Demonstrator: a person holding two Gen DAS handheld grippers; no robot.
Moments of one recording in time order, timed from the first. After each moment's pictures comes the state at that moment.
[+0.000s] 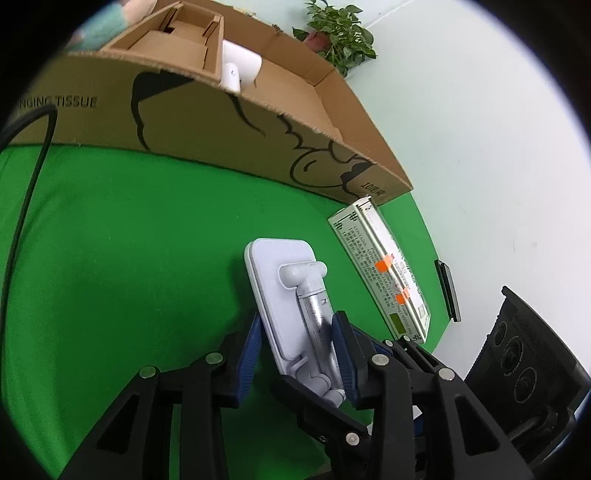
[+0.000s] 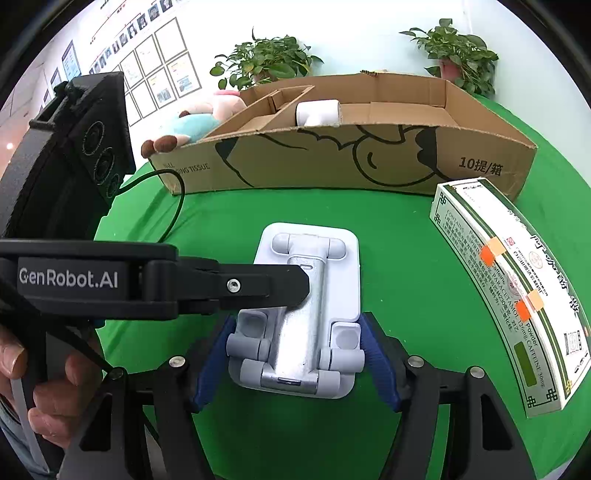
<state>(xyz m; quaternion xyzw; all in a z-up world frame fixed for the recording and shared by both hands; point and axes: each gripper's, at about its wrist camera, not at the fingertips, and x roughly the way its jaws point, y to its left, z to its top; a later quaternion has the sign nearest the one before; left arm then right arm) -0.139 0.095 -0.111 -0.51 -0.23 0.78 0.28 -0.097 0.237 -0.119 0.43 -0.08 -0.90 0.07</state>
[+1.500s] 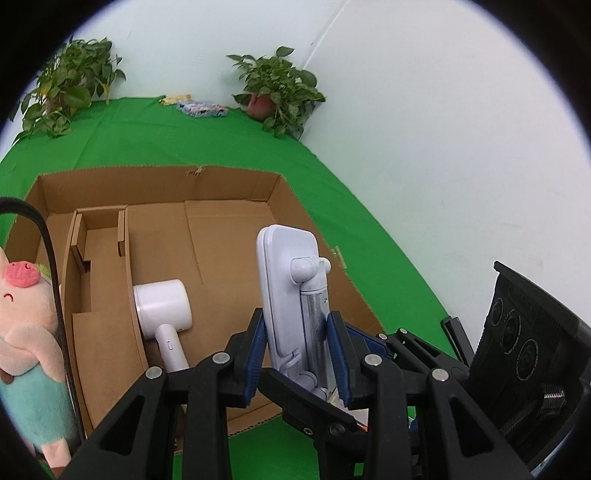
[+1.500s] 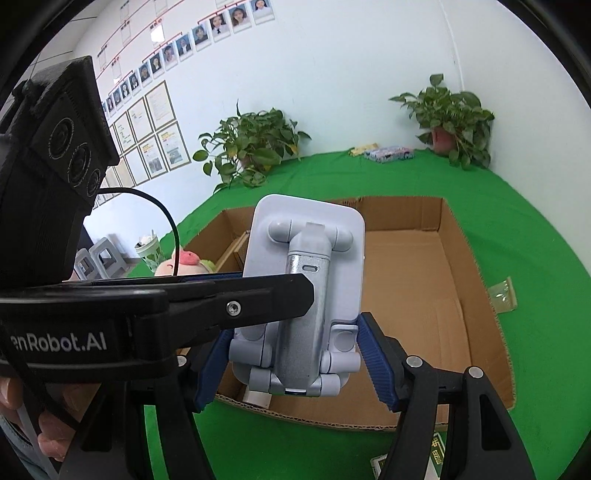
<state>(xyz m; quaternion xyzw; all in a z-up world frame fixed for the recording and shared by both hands) -0.274 0.121 0.027 -0.41 -0.11 0.85 0.30 -0.248 0.299 0.004 0.33 -0.09 -0.94 0.06</state>
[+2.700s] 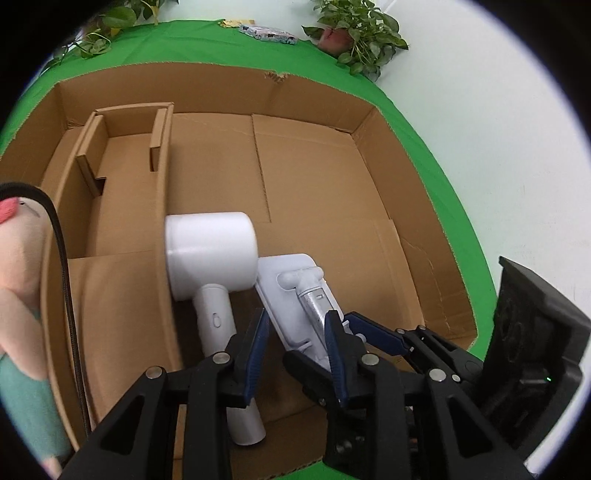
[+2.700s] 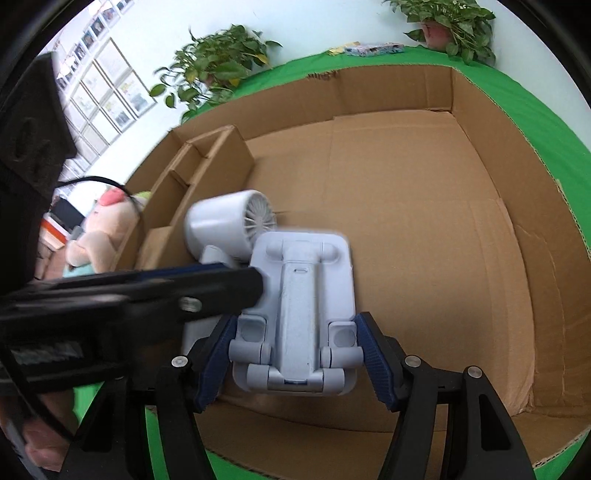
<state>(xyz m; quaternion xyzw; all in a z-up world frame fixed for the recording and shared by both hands) -0.316 0.107 -0.047 -0.54 -0.12 0.81 0.21 -0.322 0.322 -0.107 0.49 -0.15 -0.86 0.05</state>
